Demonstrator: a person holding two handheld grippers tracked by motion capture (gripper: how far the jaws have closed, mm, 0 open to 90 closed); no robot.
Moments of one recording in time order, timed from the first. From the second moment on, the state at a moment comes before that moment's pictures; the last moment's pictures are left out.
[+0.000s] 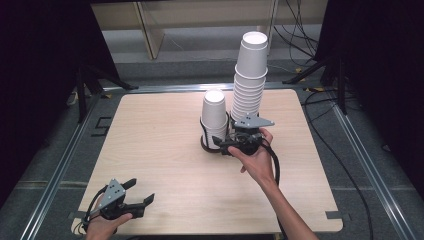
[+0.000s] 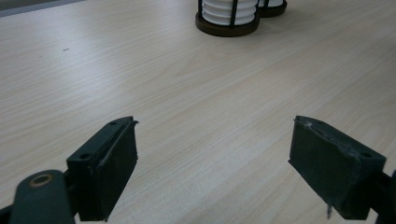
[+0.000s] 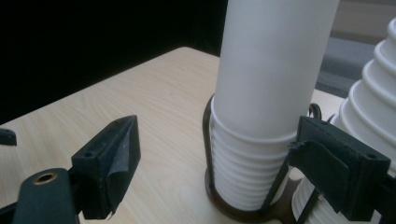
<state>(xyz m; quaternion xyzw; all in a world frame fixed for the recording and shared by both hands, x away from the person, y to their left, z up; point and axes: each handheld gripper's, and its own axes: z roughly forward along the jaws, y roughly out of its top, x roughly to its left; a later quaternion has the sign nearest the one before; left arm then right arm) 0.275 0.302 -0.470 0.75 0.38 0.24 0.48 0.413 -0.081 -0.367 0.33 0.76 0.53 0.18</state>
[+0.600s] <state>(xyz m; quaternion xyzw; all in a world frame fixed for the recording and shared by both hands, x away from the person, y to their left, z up) 0.275 0.302 -0.470 0.76 0.38 0.24 0.48 0.443 -0.060 -0.360 0.36 0.74 0.53 0.22</state>
